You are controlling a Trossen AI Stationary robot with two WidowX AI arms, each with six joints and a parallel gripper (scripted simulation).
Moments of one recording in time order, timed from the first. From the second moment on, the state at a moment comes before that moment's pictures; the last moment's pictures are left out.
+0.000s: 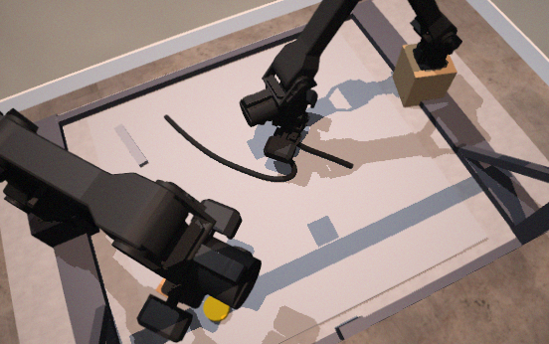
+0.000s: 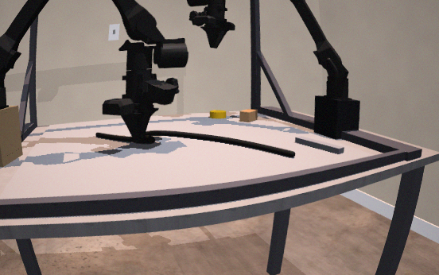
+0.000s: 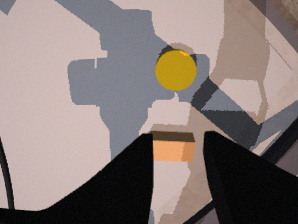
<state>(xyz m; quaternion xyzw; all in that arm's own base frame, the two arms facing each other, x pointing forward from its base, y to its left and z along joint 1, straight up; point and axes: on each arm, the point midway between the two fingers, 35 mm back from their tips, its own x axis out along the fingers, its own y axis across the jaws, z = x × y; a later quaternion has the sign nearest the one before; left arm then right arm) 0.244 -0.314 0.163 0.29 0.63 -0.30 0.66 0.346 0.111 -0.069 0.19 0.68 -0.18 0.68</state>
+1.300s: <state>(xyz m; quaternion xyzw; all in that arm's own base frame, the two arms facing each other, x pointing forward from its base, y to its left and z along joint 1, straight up) 0.244 -0.314 0.163 0.29 0.63 -0.30 0.66 0.371 0.110 -0.064 0.18 0.69 -0.19 0.67</state>
